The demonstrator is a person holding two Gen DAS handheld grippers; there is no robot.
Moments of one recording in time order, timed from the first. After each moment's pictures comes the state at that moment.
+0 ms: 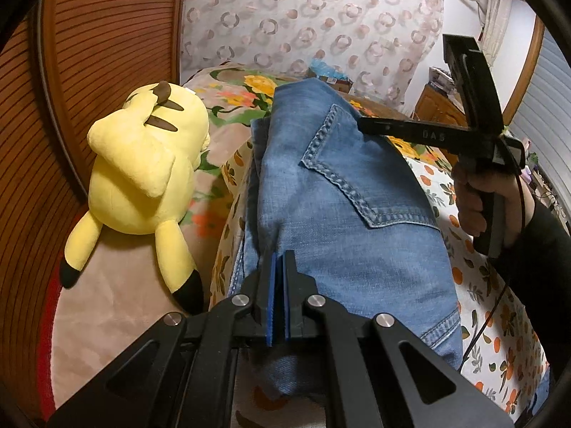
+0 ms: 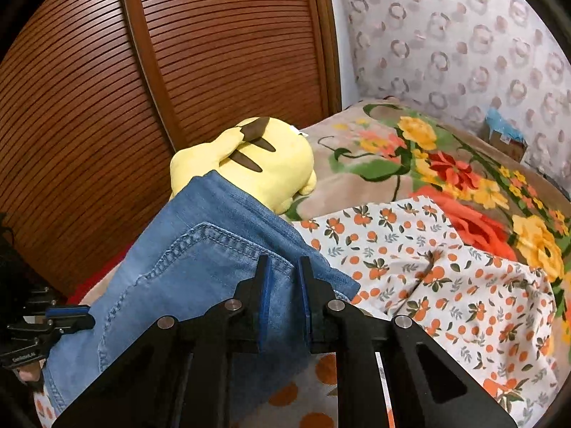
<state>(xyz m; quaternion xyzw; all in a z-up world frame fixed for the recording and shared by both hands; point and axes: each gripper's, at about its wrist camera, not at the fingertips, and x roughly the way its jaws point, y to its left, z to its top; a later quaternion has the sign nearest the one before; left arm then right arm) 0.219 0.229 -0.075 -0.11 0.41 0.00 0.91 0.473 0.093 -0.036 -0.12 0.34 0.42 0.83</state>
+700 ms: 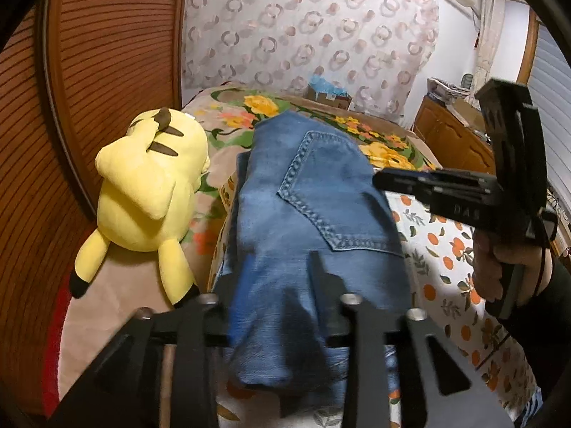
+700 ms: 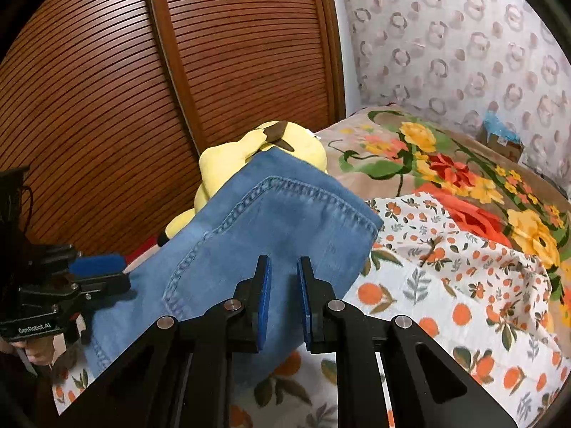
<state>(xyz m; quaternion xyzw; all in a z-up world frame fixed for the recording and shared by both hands) 0.208 0.208 -0.041 -0.10 0.37 0.01 0.92 0.388 0.048 -0.010 -0.11 0.33 0.43 0.83</state>
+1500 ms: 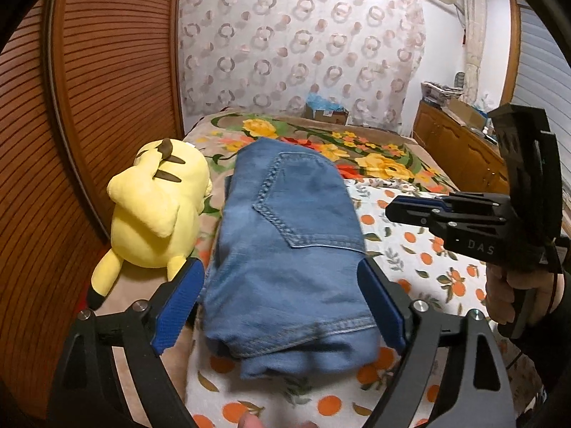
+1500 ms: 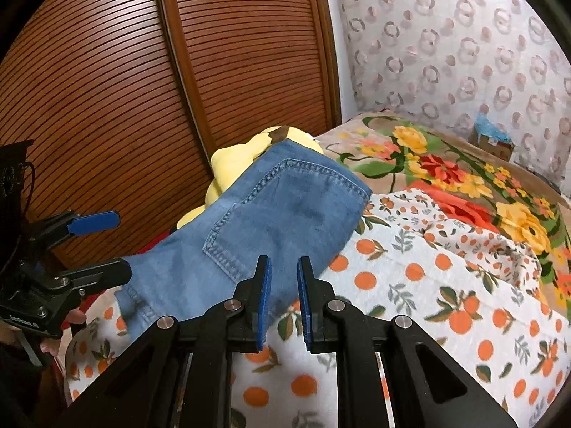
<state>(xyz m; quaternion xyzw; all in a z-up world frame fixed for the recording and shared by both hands) 0.170 0.168 -0.014 -0.06 0.33 0.03 0.94 0.323 0.001 0.010 -0.10 0.31 0.43 0.84</state>
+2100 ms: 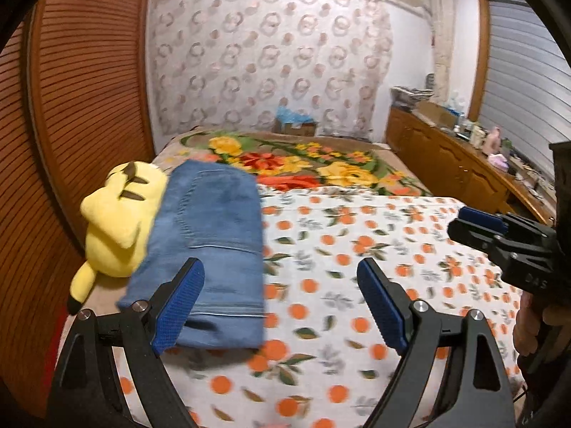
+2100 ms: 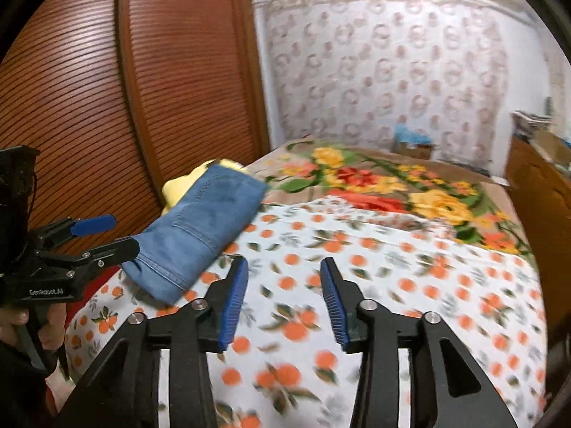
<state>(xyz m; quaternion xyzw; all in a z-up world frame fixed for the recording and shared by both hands) 0.142 0.070 0.016 -0.04 0.31 -0.02 0.95 0.199 -0.137 0.053 -0.06 0.26 0.29 0.92</state>
